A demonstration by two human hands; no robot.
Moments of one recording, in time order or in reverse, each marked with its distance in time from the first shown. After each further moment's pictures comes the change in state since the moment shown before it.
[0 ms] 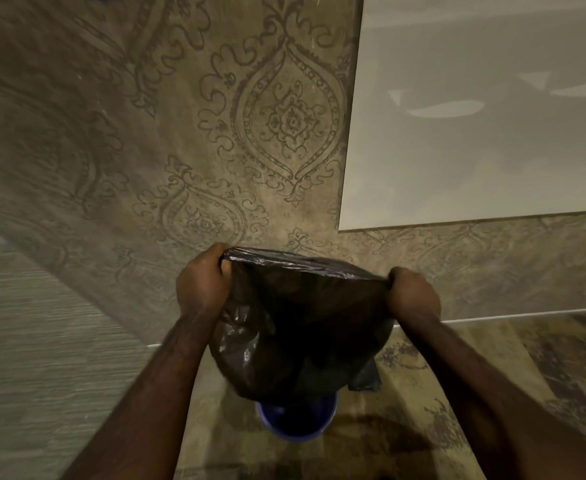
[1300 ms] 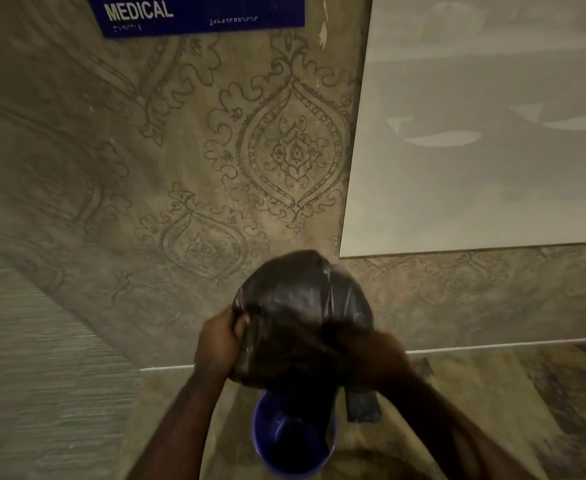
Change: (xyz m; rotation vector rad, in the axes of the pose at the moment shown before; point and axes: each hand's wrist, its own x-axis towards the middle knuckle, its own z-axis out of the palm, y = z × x) left_hand -0.037 -0.021 0.039 -0.196 -0.317 -0.142; right_hand -0.033 -0.022 0.020 -0.148 -0.283 -0.569
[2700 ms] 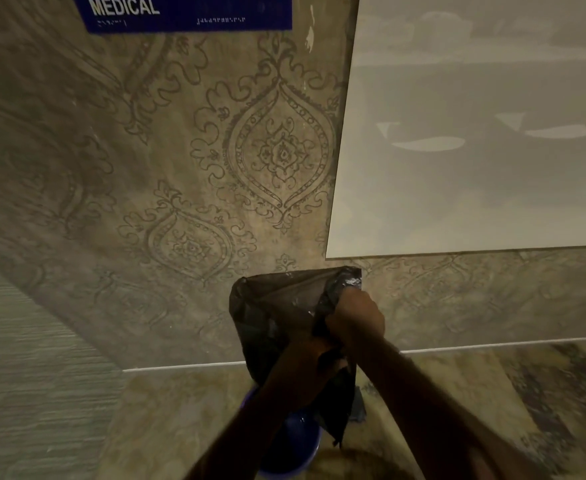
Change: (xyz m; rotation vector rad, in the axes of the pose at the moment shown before) left_hand -0.057 0.105 0.065 -0.125 -0.544 0.395; right_hand 0.043 -0.025 -0.047 0.237 0.118 0.613
